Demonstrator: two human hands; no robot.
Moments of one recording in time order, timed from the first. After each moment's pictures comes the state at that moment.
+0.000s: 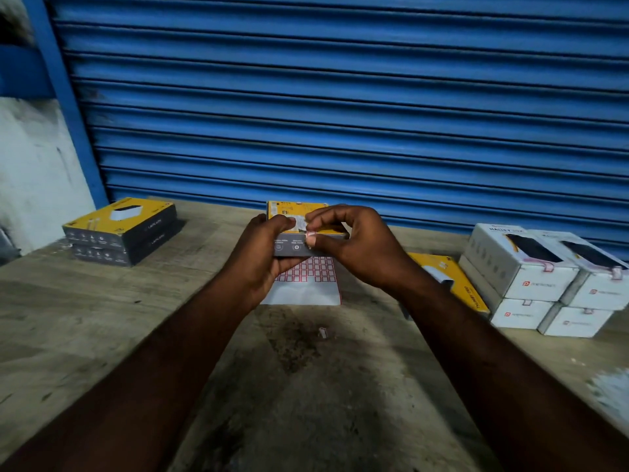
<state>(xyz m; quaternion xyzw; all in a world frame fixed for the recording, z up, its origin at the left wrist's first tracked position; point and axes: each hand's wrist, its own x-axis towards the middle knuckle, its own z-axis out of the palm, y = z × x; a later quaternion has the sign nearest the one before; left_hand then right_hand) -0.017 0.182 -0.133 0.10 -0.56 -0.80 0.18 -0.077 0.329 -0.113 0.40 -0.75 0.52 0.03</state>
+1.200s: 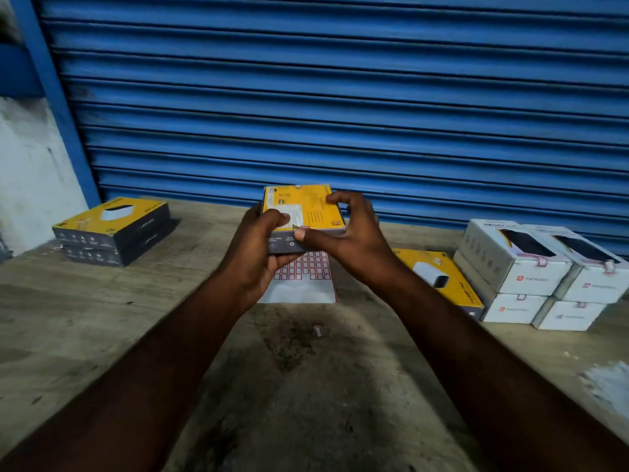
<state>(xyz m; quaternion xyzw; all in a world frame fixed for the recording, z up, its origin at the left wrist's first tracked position) -0.016 0.186 -0.134 0.06 -0.54 -0.81 0.21 -0.079 0.324 -0.128 0.30 -0.78 0.54 0.09</state>
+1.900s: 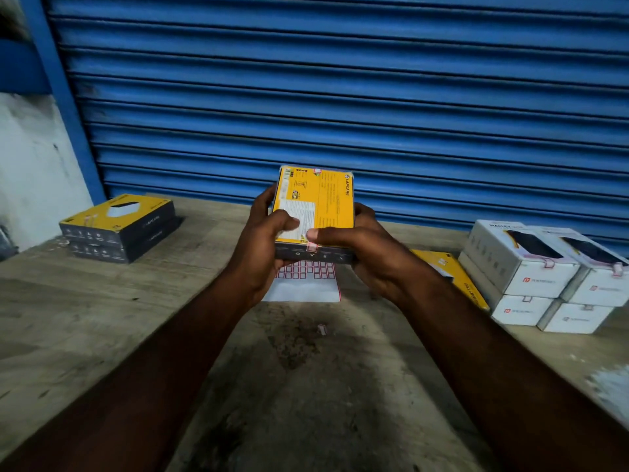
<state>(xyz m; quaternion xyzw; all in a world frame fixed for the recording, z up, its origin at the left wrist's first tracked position) -0.015 0.188 -0.132 0.01 -0.55 -0.81 0.23 -0.086 0.322 -0.124 0.26 -0.64 0.70 -0.17</state>
